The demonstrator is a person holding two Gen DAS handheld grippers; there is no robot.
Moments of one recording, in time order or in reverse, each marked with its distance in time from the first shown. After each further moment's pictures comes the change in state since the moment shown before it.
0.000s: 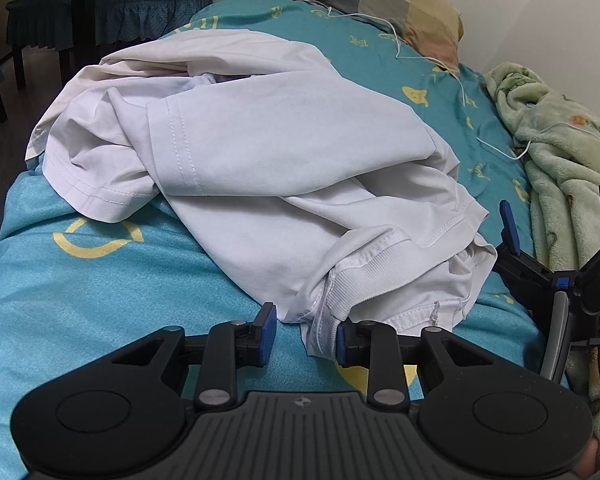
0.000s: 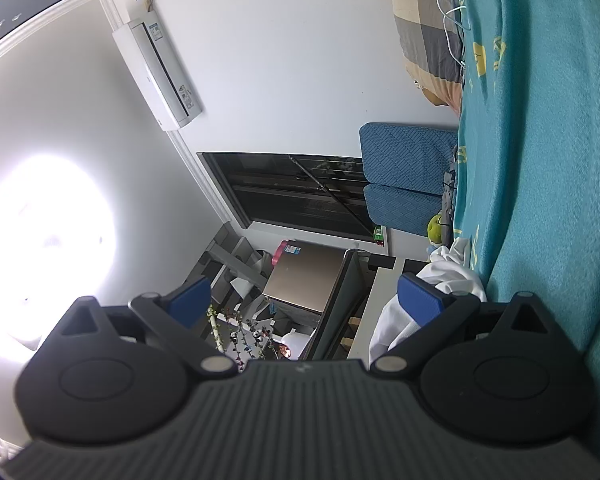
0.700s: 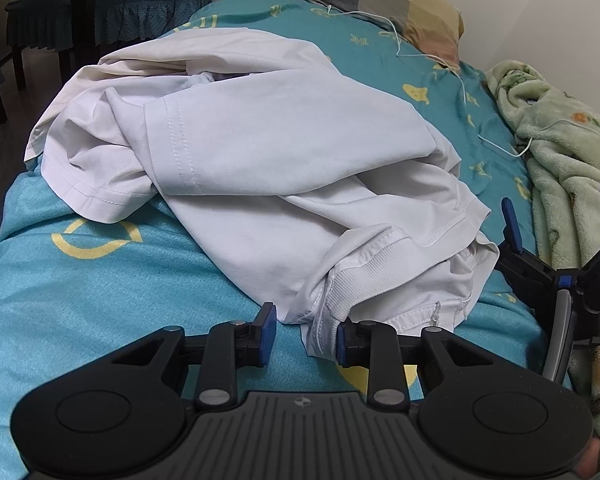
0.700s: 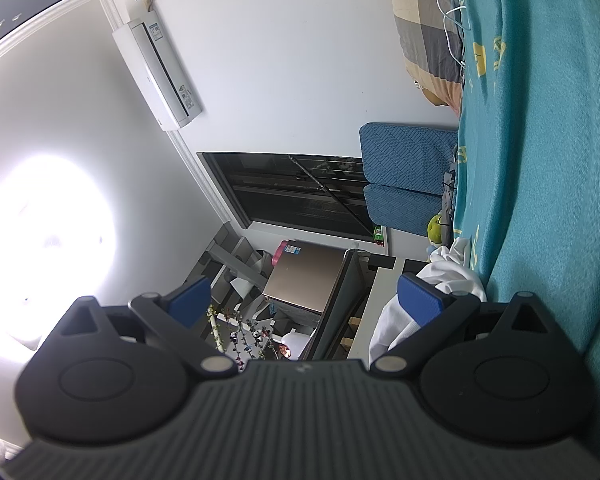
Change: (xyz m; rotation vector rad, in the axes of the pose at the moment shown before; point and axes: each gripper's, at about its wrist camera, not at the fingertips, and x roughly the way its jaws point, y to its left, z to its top) left arm 0.001 -0.001 0.001 0.006 0.003 0.005; right arm 0.000 0.000 0.000 0.000 0.000 0.000
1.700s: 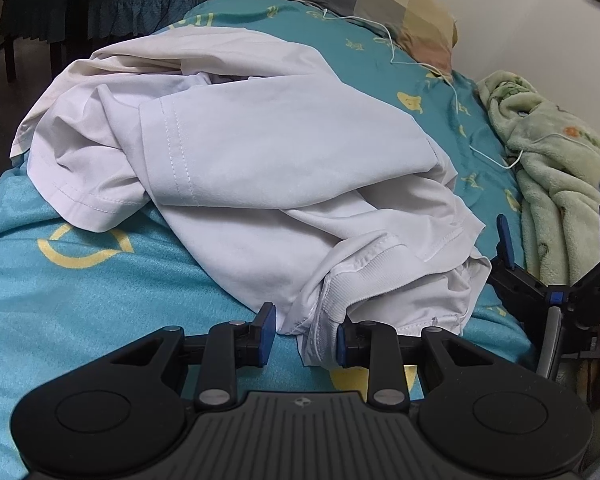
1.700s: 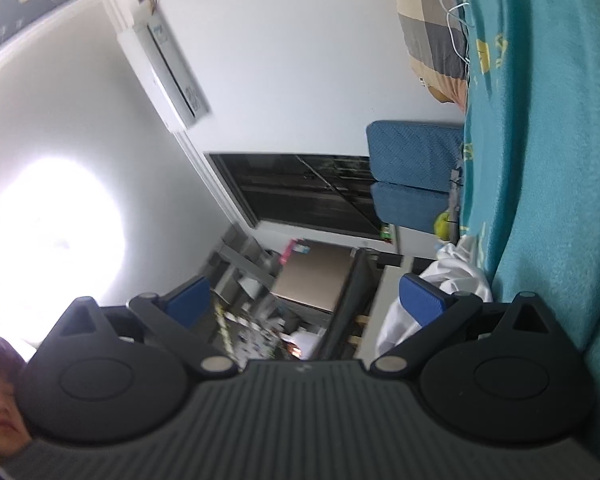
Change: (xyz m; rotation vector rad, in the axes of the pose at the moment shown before) left arm 0.006 0.008 0.007 -0.024 -0.009 -0.057; right arm 0.003 0.000 0.001 -0.010 0.006 0.008
